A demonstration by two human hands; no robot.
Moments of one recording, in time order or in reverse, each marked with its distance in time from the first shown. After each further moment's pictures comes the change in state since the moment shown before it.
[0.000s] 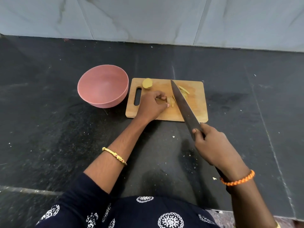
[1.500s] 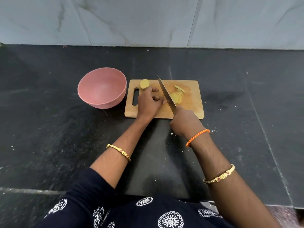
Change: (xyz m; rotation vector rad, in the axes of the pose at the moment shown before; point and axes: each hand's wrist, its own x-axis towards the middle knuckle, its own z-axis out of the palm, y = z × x) left_hand 0.001 0.003 0.010 -0.061 0.191 -0.031; right_hand 0.048 -0.045 0.029 -0.173 0.024 0.031
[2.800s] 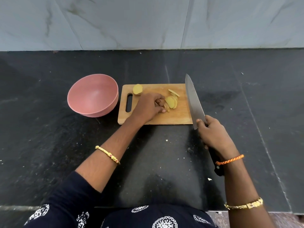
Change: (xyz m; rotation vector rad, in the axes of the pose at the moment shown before) left_hand 0.016 0.016 -0.004 0.262 -0.354 0.181; right_hand 0.003 0.087 -0.019 0.438 0.111 0.099
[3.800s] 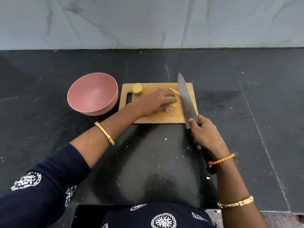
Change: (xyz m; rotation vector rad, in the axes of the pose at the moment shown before) left_hand 0.026 0.002 -0.006 0.529 -0.378 0.485; right_hand 0.003 0.001 0.015 0.062 -0.043 -0.047
